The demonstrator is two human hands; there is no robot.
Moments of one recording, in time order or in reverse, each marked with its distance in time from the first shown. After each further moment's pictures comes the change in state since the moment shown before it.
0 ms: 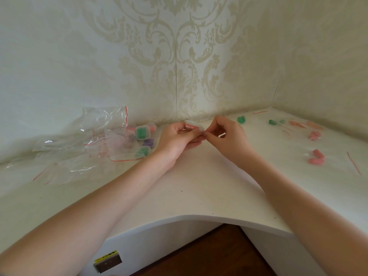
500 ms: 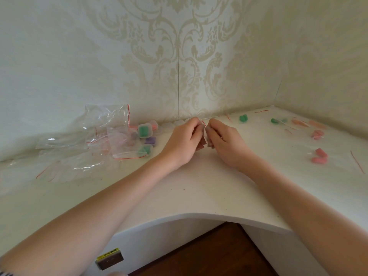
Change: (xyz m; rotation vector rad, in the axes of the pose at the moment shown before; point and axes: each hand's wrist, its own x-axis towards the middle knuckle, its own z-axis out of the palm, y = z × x) left_hand -0.006 -0.001 0.003 0.585 -0.074 0.335; right_hand -0.007 -0.005 0.003 -0.036 -0.166 0.005
